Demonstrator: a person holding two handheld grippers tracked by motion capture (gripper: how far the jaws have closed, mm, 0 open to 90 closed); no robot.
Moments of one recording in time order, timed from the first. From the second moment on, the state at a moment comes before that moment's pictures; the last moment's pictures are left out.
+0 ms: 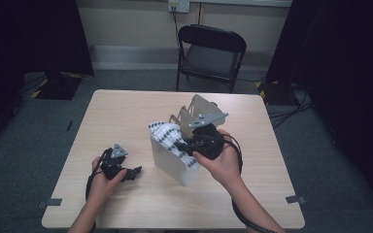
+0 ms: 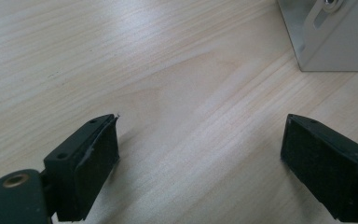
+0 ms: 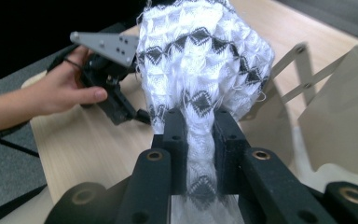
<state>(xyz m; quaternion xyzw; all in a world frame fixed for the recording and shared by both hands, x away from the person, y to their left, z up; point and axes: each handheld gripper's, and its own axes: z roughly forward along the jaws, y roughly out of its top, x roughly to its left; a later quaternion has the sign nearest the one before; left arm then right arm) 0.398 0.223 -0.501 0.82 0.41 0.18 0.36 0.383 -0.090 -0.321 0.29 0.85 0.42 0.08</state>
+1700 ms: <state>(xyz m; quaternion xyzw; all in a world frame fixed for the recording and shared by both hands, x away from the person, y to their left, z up) 0.398 0.223 -0.501 0.82 0.41 0.18 0.36 0.374 -0.110 -0.472 0.33 0.88 0.35 0.04</state>
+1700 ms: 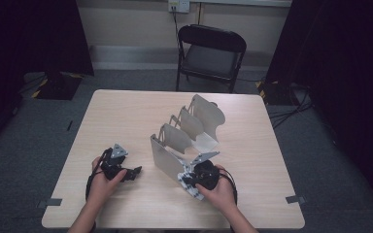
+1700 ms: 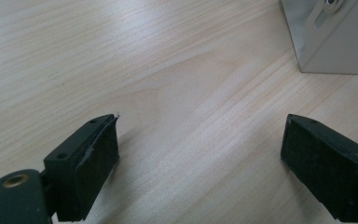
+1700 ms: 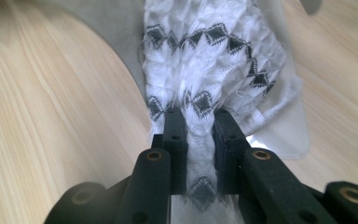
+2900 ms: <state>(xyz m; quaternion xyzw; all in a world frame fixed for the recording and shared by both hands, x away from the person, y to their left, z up) 0.398 0.224 -0.501 0.82 0.41 0.18 0.36 0.375 -0.185 -0.471 0.39 0.86 0.32 0.10</state>
